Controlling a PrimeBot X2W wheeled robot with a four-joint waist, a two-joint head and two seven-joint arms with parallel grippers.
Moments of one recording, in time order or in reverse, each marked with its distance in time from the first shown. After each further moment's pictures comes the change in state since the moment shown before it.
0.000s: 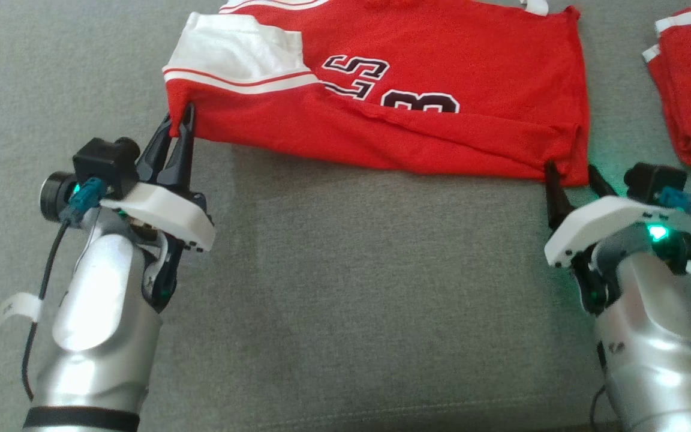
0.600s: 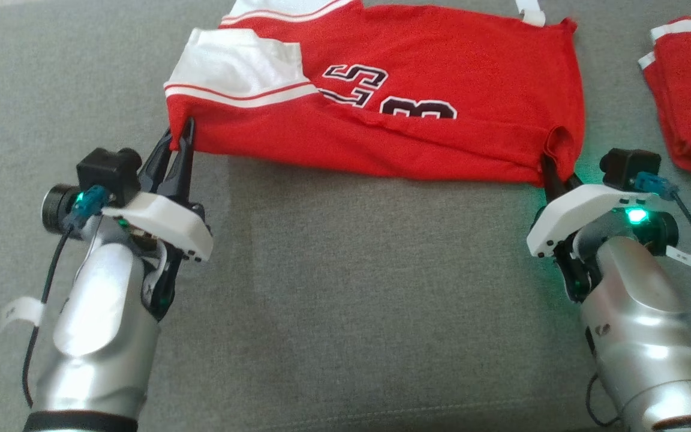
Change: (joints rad) left arm 0.006 0.001 -0.001 0.045 -0.001 -0.001 0.000; right arm -0.116 -0.009 0.091 0.186 0.006 0.000 -0.098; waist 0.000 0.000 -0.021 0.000
